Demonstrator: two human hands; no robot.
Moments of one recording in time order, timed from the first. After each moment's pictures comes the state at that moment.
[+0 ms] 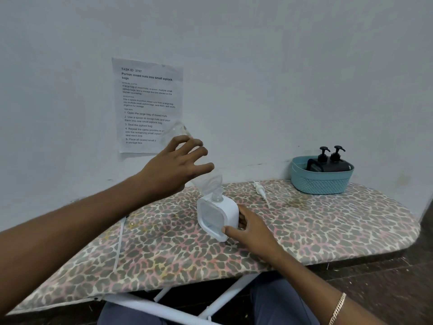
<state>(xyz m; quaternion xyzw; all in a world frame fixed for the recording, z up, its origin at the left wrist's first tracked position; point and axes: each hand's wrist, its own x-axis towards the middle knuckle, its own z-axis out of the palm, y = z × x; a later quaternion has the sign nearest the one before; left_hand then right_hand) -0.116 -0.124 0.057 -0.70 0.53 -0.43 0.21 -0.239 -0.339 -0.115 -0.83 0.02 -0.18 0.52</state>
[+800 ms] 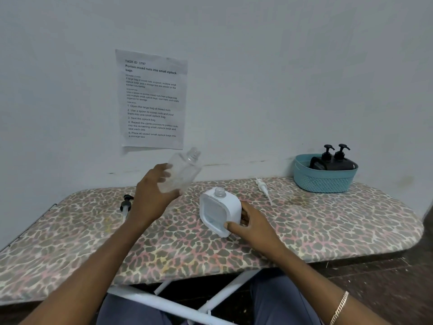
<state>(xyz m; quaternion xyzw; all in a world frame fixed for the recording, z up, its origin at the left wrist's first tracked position) -0.100 -0.088 -0.042 -0.84 0.25 -0.20 -0.44 -0.235 -0.341 -0.120 -0.83 0.01 -0.17 0.53</state>
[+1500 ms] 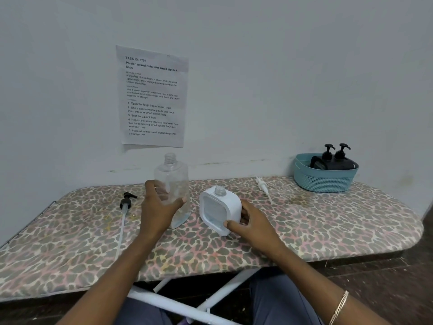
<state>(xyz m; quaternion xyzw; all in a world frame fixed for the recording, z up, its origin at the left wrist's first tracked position) -0.109 -0.102 -0.089 -0.81 0.14 -0.17 -0.55 -0.235 -0.340 -0.119 -0.83 0.02 -0.18 0.52</state>
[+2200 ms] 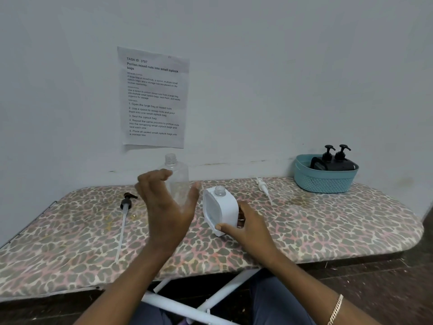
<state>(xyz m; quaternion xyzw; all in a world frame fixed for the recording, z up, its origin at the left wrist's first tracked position) -0.172 -0.125 -0.056 -0.72 0.24 -0.48 -0.44 -0.242 -0.319 -0.117 -0.84 0.04 -0.22 0.49</state>
